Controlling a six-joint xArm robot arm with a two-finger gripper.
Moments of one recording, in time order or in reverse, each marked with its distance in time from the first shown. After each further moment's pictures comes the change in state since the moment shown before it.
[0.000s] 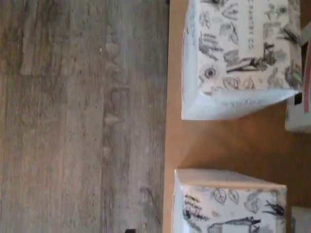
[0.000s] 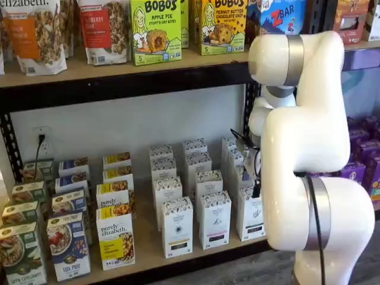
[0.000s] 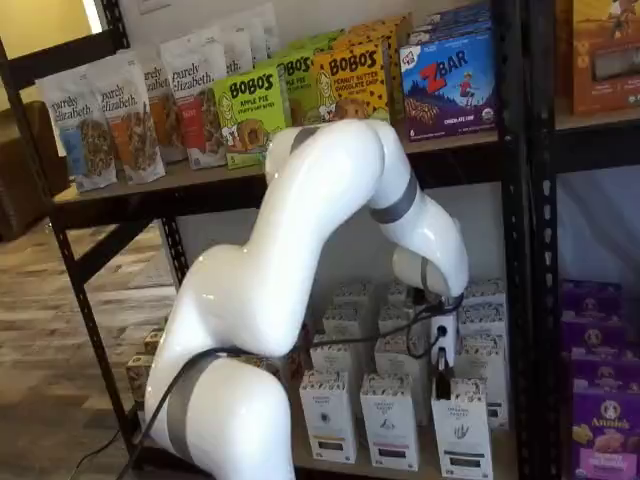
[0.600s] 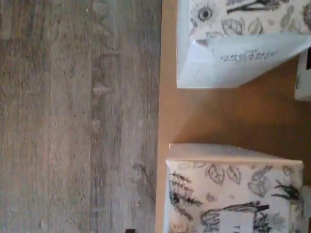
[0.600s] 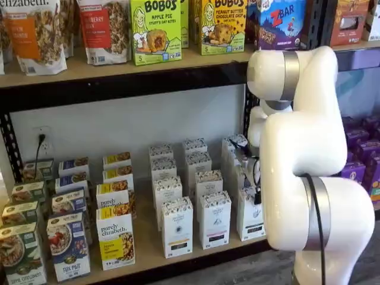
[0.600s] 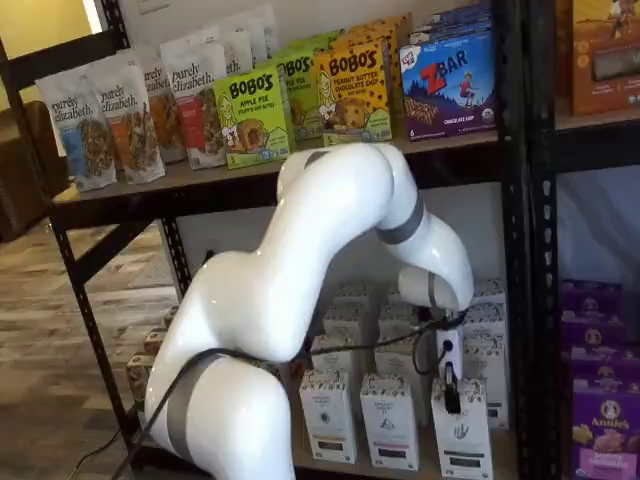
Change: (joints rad) arm -0.003 0.124 -0.105 -0.133 -0.038 0.108
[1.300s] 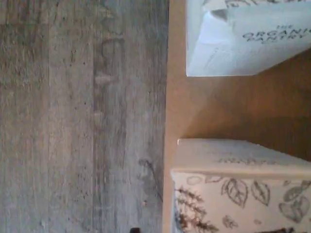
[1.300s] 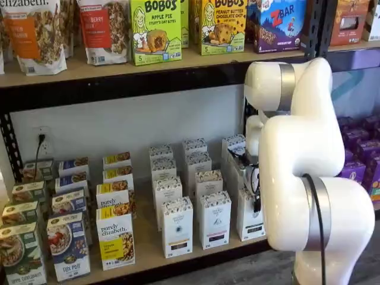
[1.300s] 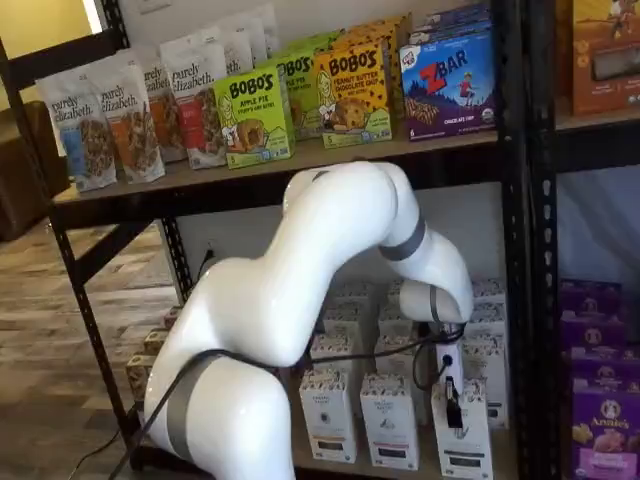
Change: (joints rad) arm 0.009 0.090 -0.076 -0.081 0.009 0.079
